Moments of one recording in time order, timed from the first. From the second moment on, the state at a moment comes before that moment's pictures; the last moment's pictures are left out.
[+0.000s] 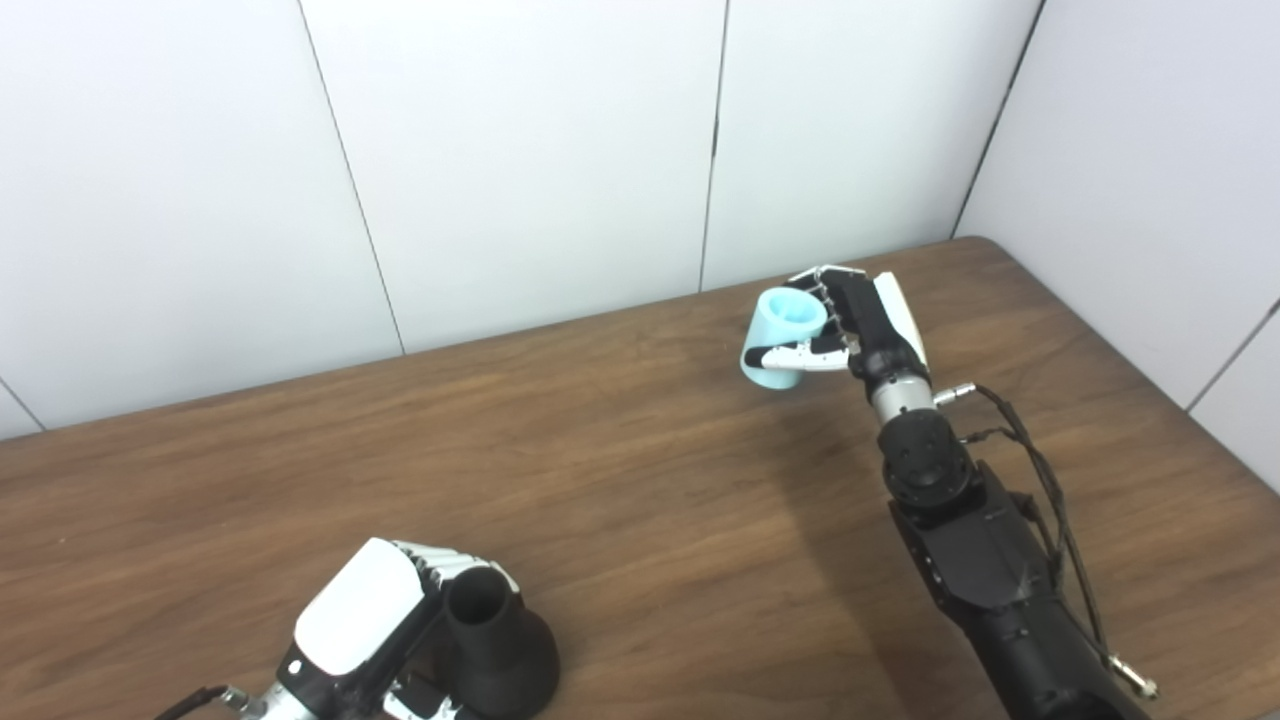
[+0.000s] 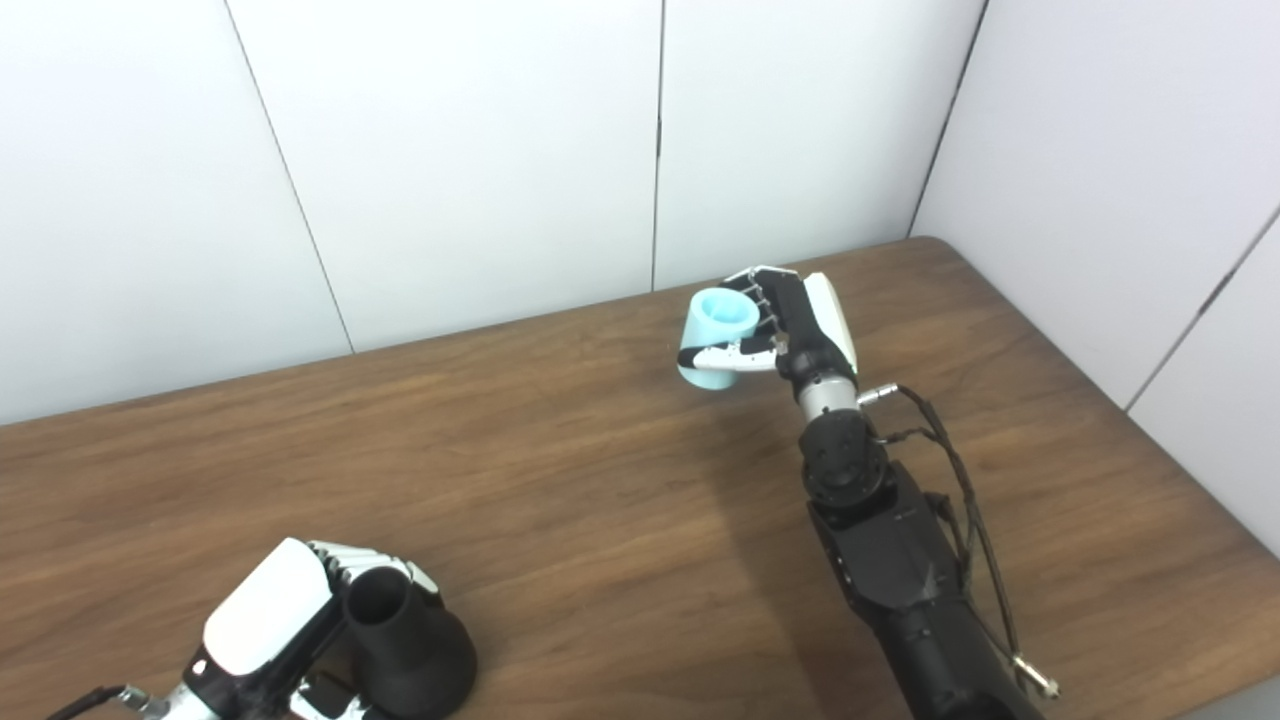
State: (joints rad) left arm -0.41 0.52 -0.80 0.23 0.69 -0.48 0.34; right arm -0.36 -0.33 -0.10 0.17 -0.29 0.15 -0.19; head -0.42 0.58
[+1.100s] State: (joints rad) left arm -0.43 0.51 -0.80 0.25 0.68 -0.48 0.33; right arm -0.33 -0.28 0.04 -0.36 -0.35 0.37 0.08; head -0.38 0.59
